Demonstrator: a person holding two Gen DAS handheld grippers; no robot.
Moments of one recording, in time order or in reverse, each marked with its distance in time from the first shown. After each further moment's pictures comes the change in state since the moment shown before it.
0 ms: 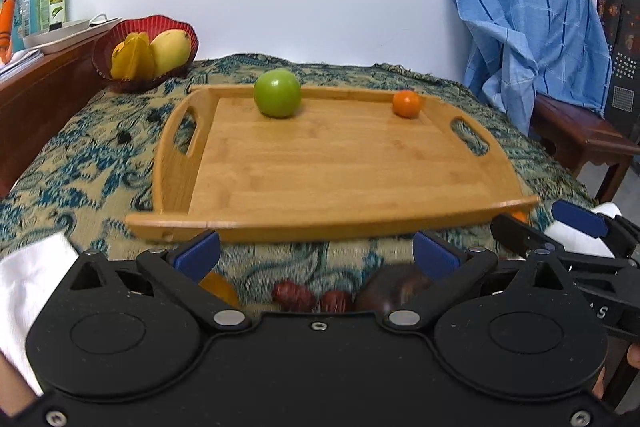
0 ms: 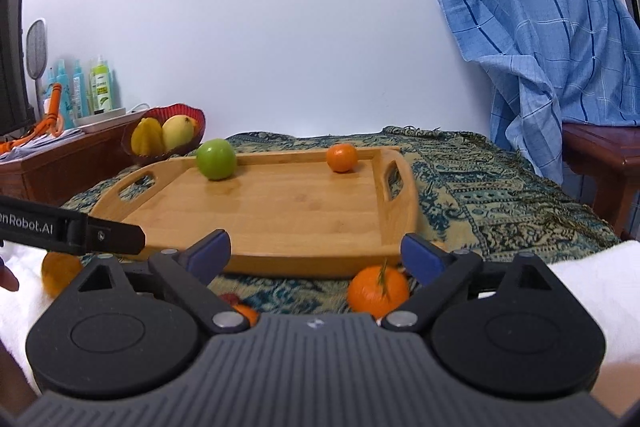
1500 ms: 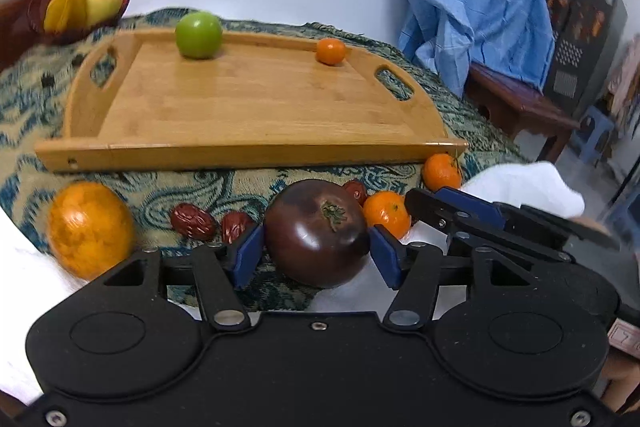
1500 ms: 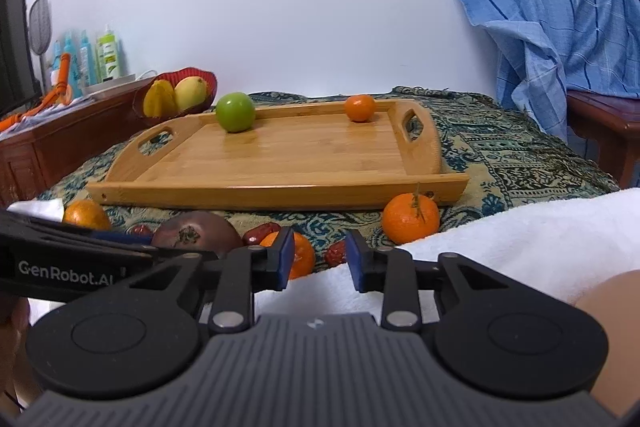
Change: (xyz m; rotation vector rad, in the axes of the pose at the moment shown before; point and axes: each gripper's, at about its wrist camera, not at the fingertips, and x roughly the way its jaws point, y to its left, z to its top) left arm 0.011 -0.025 -0.035 -0.017 0.097 -0.222; right arm -0.007 0.018 -0.022 0.036 0.094 -0.004
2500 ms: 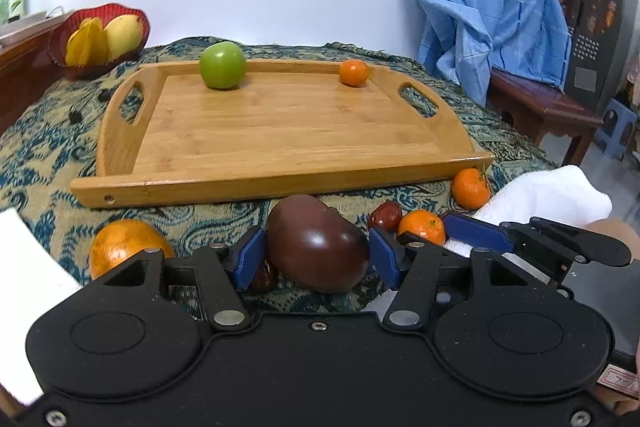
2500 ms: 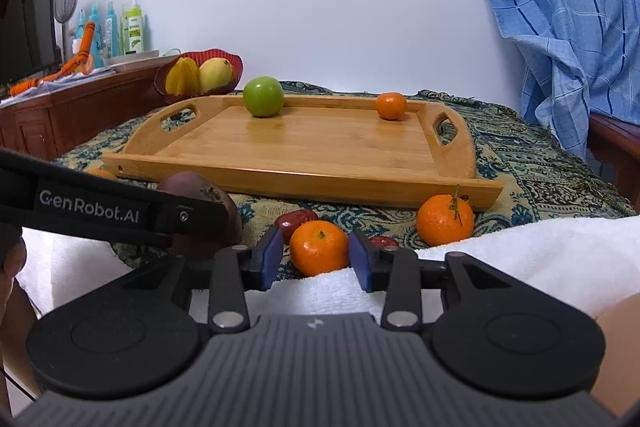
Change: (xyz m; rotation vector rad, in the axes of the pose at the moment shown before) left arm -0.008 -0.003 0.006 0.080 -0.067 0.103; right arm 0.009 0.024 -0.008 -0.136 0.023 0.040
